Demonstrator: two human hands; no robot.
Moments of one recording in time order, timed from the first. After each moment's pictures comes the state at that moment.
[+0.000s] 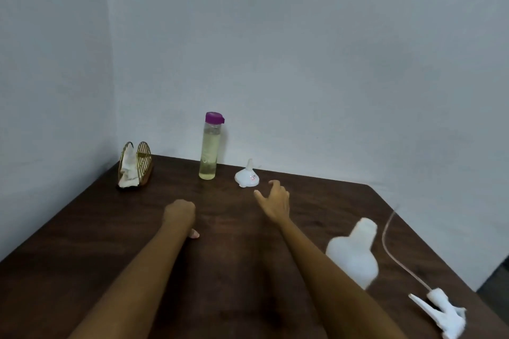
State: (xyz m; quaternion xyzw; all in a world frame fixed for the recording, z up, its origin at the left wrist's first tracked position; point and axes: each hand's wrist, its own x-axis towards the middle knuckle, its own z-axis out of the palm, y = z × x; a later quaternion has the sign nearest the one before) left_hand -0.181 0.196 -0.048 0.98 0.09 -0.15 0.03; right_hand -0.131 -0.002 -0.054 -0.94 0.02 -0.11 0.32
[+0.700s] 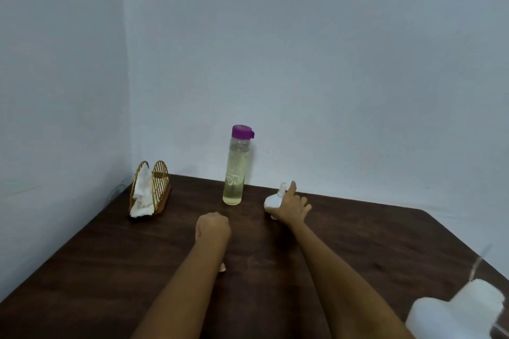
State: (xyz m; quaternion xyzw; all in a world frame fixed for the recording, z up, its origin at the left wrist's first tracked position) left_hand -0.086 0.204 -0.055 0.98 0.05 -0.16 -0.04; right_hand 0.010 0.047 -0.089 -0.96 0.08 -0.07 0.24
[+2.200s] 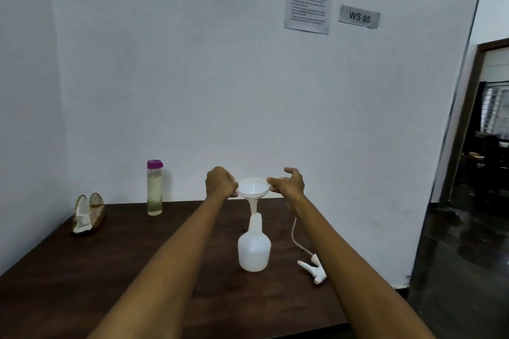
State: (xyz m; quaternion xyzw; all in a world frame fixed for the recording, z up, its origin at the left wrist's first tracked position) left_hand -0.304 -0.023 0.115 0.84 -0.01 0.15 0.52; right_hand -0.303 -0.187 0.109 -0.71 0.08 -0.20 0.67
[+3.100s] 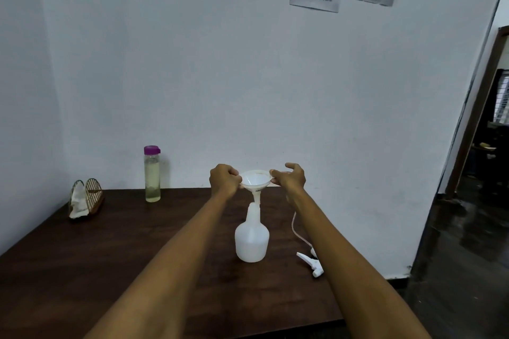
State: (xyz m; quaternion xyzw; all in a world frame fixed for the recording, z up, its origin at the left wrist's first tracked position) left_hand -0.277 -0.049 0.083 0.81 -0.01 0.20 0.55; right_hand -0.269 -0.204 0.086 -0.69 0.11 -0.20 0.69
